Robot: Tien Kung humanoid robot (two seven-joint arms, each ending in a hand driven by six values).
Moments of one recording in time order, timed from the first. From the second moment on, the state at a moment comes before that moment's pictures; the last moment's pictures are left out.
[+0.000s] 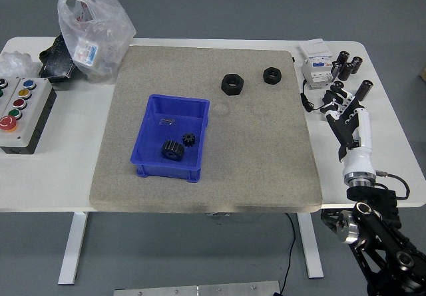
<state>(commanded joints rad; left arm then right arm) -0.02 0.17 -1.65 -0.18 1.63 -0.02 0.22 0.06 -0.12 1.26 1.36 -1.03 -0.43 0.38</state>
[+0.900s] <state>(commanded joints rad) -0.07 0.16 -1.65 -0.18 1.65 -0.03 0.22 0.08 -0.12 1.32 1.38 -0.98 -0.41 0.38</state>
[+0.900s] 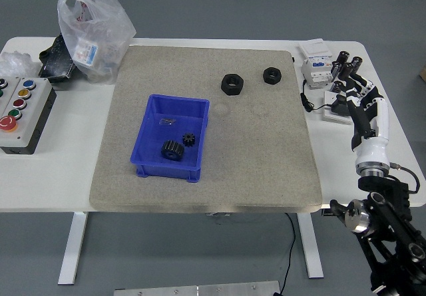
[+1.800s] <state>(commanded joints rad) -0.06 0.13 -1.66 -0.18 1.67 -0.02 0.22 0.14 -0.15 1.25 1.38 -1.00 -0.42 0.37</state>
